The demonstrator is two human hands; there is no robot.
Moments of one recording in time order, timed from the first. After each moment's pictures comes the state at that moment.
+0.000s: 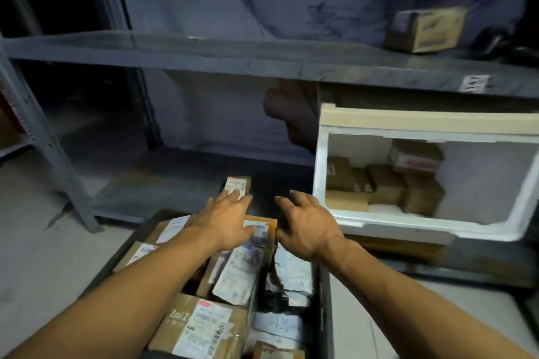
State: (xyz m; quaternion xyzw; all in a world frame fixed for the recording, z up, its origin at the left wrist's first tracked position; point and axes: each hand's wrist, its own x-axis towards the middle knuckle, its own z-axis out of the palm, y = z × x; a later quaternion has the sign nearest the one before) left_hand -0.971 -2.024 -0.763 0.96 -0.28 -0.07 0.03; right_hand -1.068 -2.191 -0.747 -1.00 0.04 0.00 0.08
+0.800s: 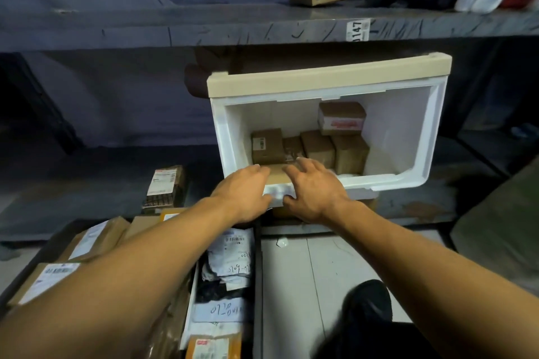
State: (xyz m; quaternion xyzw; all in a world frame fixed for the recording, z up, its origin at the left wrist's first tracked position) left_hand -1.033 -2.224 -0.754 0.91 -0.42 -0.04 0.06; right_hand -1.125 -2.361 -0.756 -0.99 0.15 0.00 0.06
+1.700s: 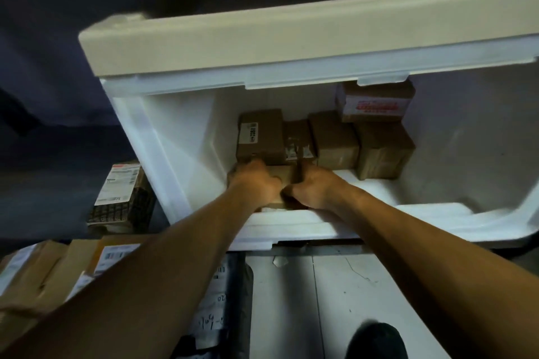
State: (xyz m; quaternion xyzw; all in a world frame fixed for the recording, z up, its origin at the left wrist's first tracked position) left_hand -0.905 -2.372 -0.844 0.96 -0.18 -0.19 0.14; right_hand -0.983 -2.480 -0.836 -0.89 0.27 0.12 0.35
